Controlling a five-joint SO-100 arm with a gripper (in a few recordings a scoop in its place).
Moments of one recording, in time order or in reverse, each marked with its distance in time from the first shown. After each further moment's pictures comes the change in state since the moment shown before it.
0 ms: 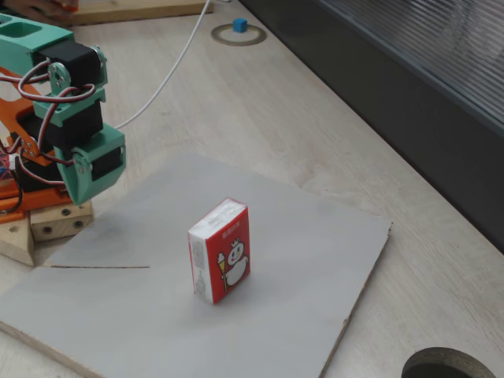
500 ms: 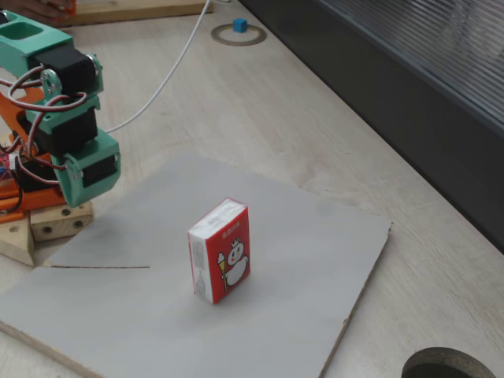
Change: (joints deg) arm 6.7 -2.9 -0.3 -0.1 0.0
